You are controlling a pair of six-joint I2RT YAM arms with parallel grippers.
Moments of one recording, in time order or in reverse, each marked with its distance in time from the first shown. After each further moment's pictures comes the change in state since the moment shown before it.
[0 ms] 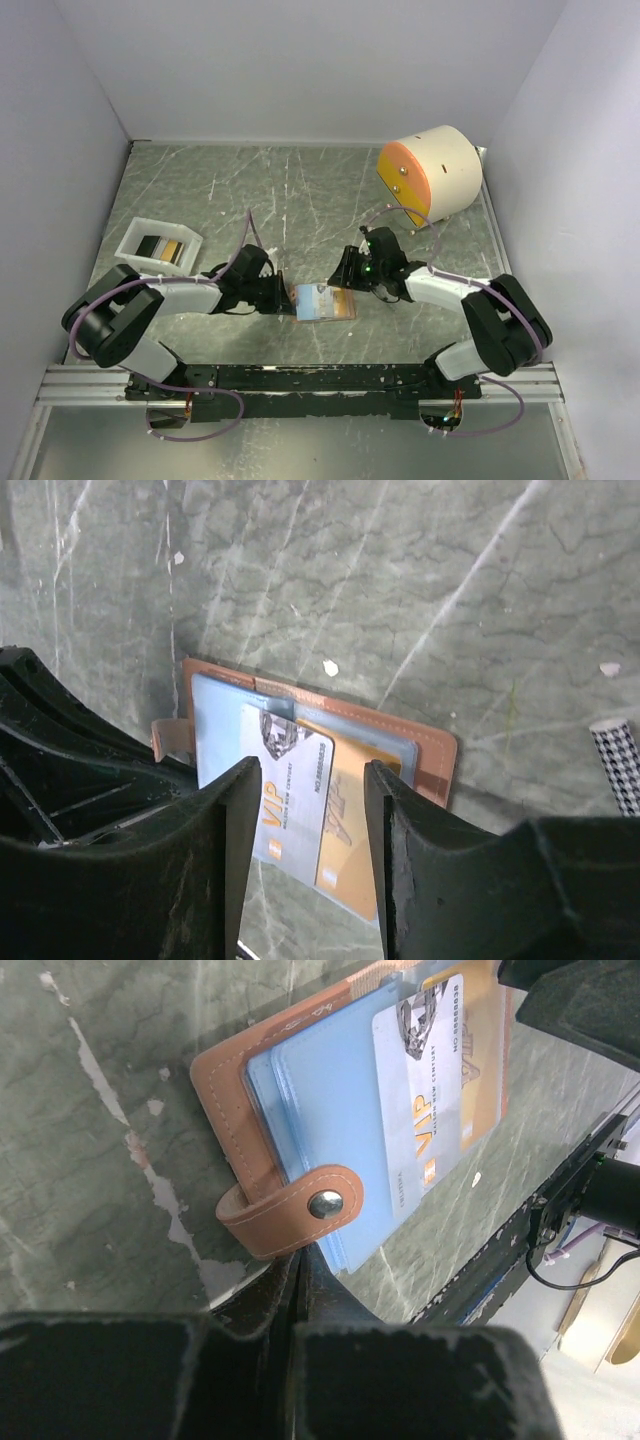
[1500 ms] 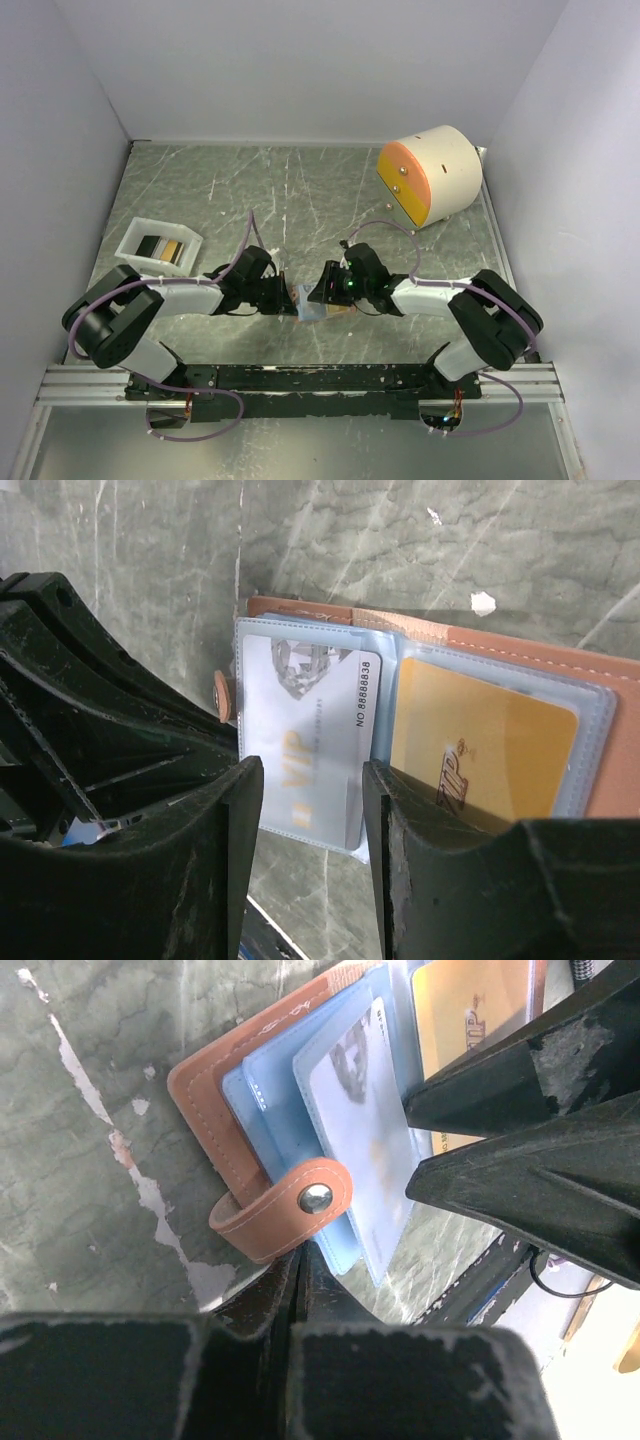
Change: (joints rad) left arm -0.033 0.003 0.005 0.007 -0.039 -0.020; right arm 0.201 0.032 -0.058 0.152 0.032 0.164
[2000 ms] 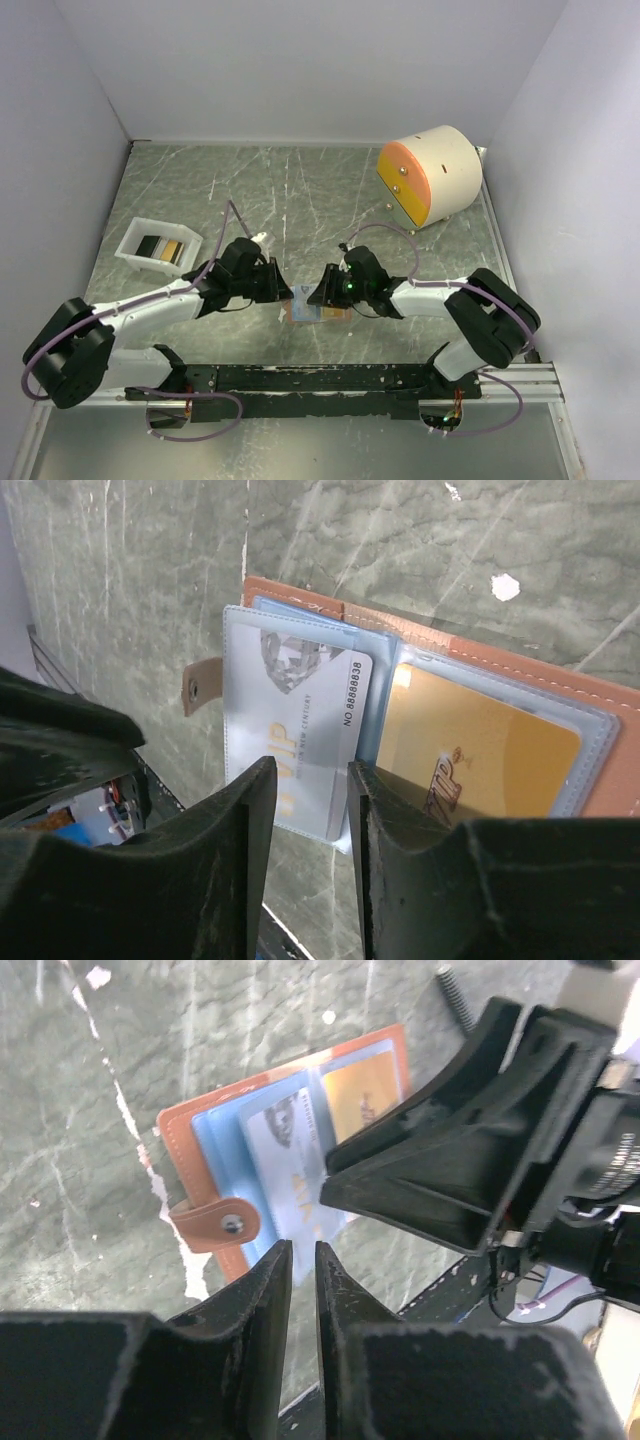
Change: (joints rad) left arm -0.003 -0.248 0.043 -0.191 -0.148 -0.015; right arm 0.011 0.016 -0.020 0.056 -0.017 0.023
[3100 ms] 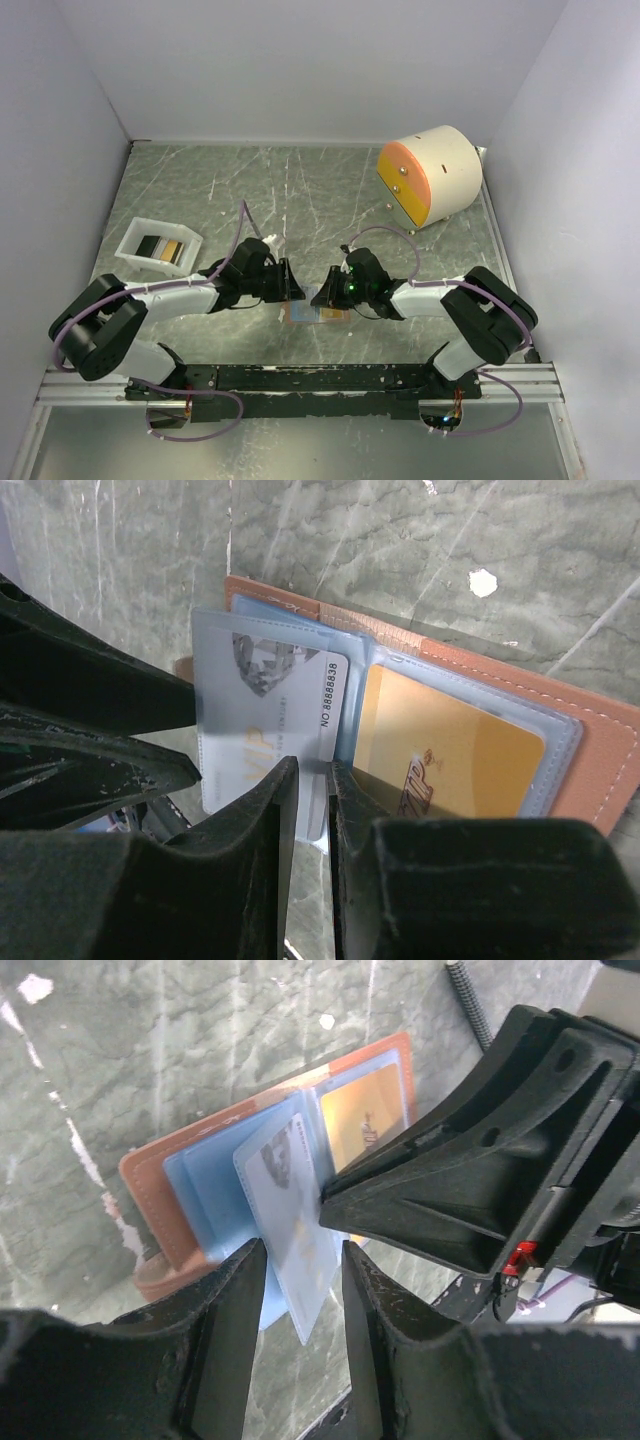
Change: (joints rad) left arm -0.002 0.155 0.002 0.169 0.052 -0.008; right arm -0.016 0.024 -0.032 0.059 -0.012 0.008
